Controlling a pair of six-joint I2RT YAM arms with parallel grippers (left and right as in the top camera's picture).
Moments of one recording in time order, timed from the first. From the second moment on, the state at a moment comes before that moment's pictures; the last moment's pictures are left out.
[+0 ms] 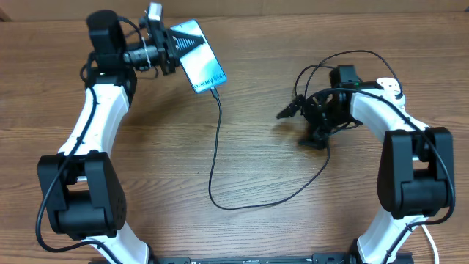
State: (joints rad) left arm 0.03 1.87 1.40 0.13 1.27 -1.17; right arm 0.06 1.95 1.26 -0.80 -0.66 0.65
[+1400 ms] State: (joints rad) left arm -0.30 2.07 1.40 -0.73 0.80 -0.26; right arm 0.04 1.78 1.26 -0.85 -0.28 0.60
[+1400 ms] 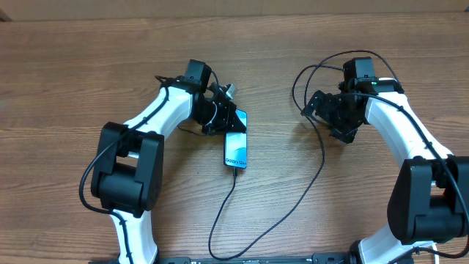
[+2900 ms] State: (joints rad) left arm -0.34 2.14 1.40 -0.57 0.64 -0.47; right arm 0.04 1.78 1.26 -0.85 -0.28 0.59
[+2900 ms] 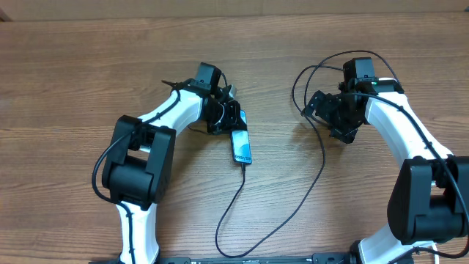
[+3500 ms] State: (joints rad) left arm -0.34 2.14 1.40 -0.57 0.64 -0.48; right arm 0.04 1.78 1.26 -0.86 -0.28 0.59
